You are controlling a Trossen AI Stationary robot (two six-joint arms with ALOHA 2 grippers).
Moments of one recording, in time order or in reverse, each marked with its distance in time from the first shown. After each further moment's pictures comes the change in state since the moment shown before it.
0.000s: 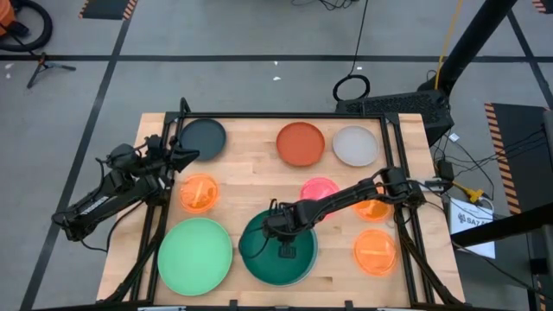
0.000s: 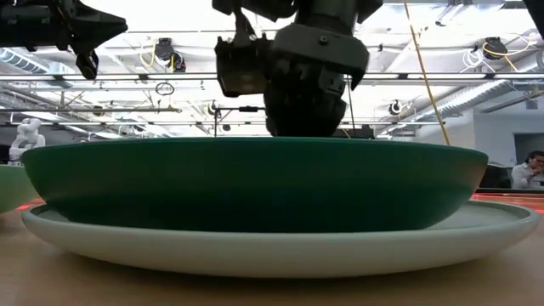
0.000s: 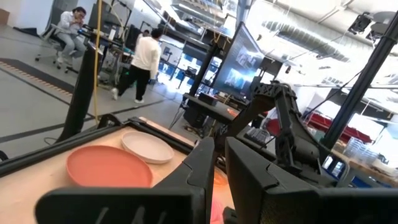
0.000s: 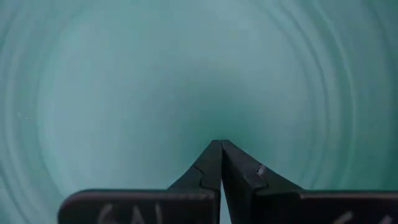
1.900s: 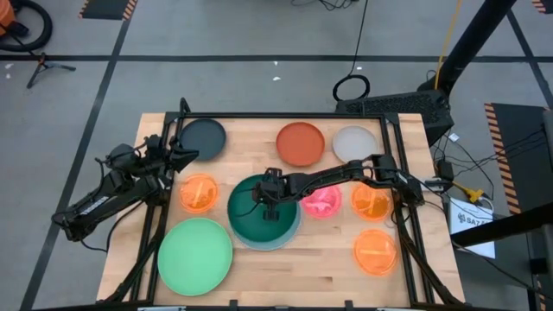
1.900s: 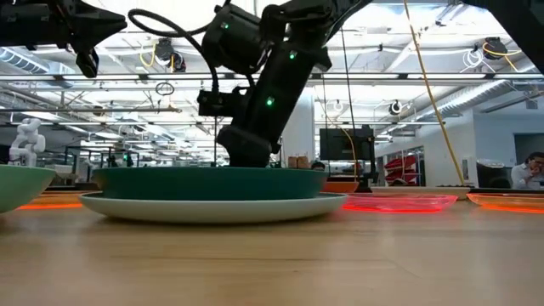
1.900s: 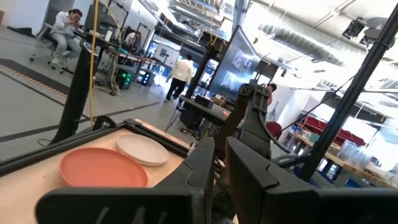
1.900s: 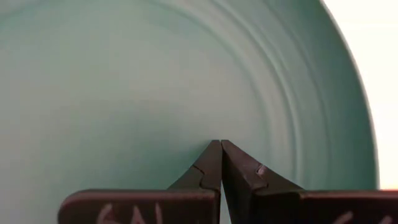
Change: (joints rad) left arm 0.000 0.000 0.000 0.015 0.009 -0.008; right arm -0.232 0.072 -0.002 0.178 0.328 -0.298
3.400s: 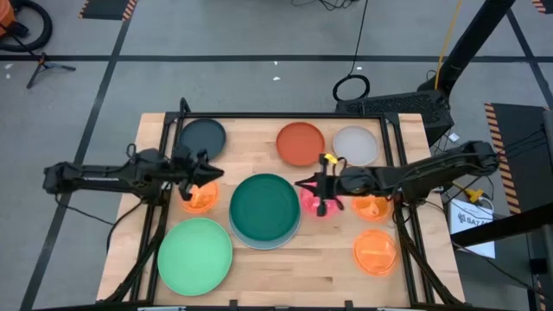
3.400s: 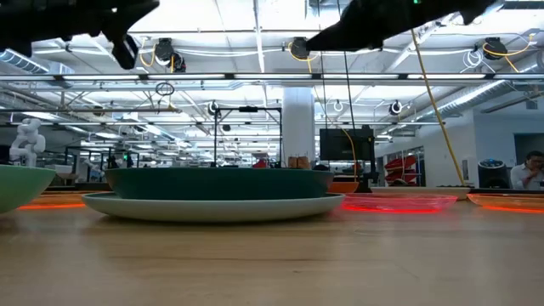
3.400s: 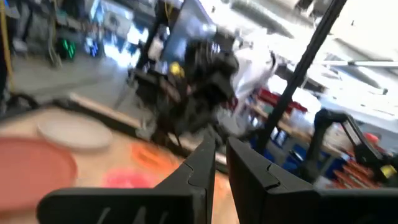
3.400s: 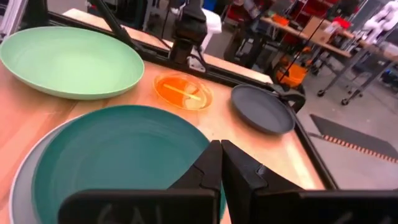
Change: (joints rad) left arm -0.510 0.518 0.000 0.460 -0.247 0.025; right arm 0.116 -0.964 -0.892 0.772 0.032 -0.275
